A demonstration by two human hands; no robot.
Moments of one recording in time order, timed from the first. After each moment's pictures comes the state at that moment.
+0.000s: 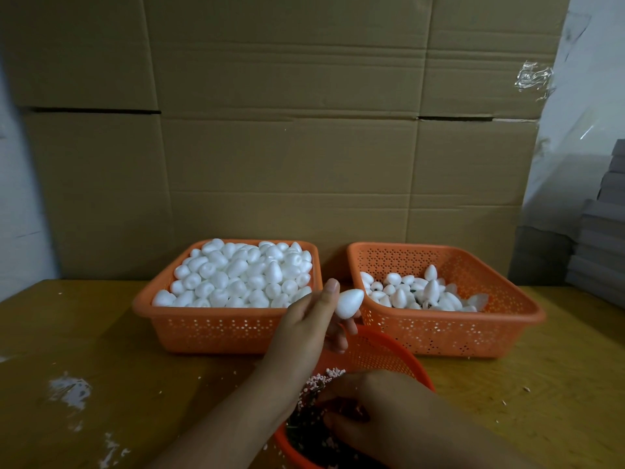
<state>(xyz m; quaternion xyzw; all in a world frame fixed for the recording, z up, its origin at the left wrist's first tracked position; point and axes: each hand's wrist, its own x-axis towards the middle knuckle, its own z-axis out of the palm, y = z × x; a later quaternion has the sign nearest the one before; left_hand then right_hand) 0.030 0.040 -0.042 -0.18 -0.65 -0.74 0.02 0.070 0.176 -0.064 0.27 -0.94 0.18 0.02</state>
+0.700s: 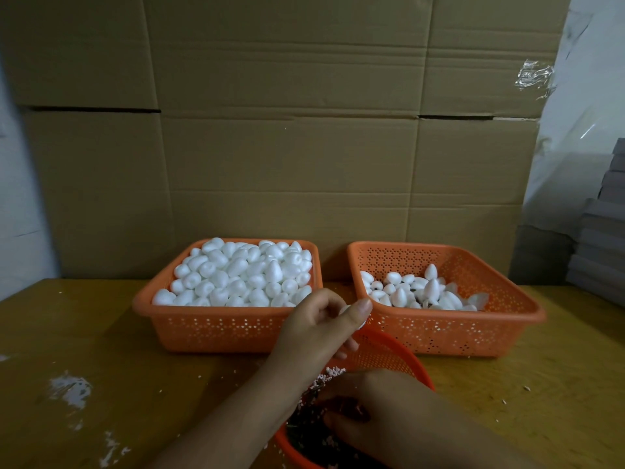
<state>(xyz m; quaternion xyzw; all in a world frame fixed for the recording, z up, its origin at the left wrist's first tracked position) 0.027 0.042 -0.046 -0.19 -0.70 -0.69 0.02 0.072 0.176 -0.062 0.27 -0.94 0.19 0.03</state>
